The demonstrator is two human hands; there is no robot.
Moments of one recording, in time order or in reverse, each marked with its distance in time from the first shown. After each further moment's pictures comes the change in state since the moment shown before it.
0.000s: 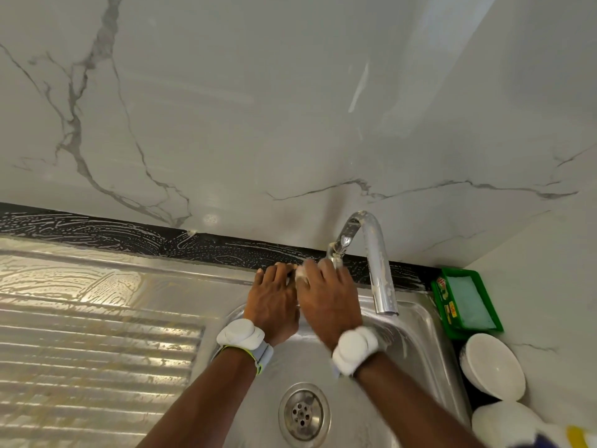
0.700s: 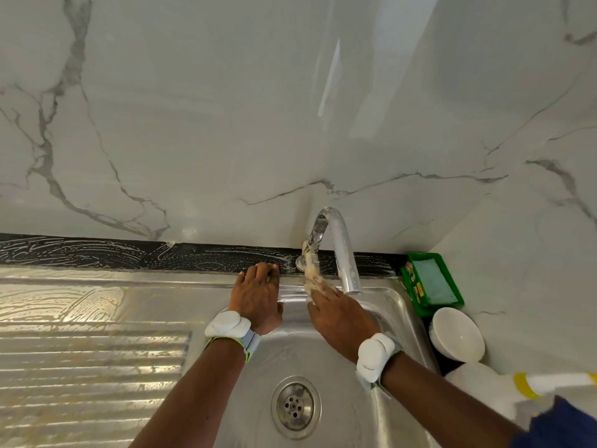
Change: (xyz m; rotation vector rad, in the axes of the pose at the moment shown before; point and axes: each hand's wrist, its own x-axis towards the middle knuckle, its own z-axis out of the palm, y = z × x) left_hand 0.005 0.003 -0.013 0.048 -0.077 0.023; right_hand -0.070 0.037 0.014 -0.033 -0.437 -0.226
